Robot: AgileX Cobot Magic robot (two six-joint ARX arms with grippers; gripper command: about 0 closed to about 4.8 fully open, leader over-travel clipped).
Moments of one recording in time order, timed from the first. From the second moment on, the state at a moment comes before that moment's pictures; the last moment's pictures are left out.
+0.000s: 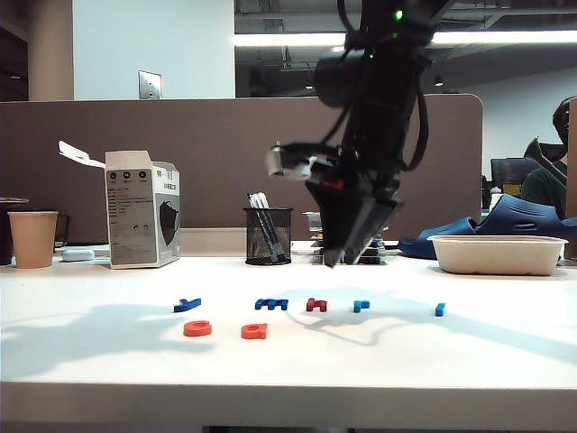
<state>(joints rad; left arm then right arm) -0.73 1.27 1.49 -0.90 -0.11 -0.46 0.54 1.99 1.62 -0.92 -0.15 -0.38</state>
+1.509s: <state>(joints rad) -0.73 1.27 1.49 -0.90 -0.11 -0.46 0.64 1.98 1.52 -0.91 0.15 0.65</state>
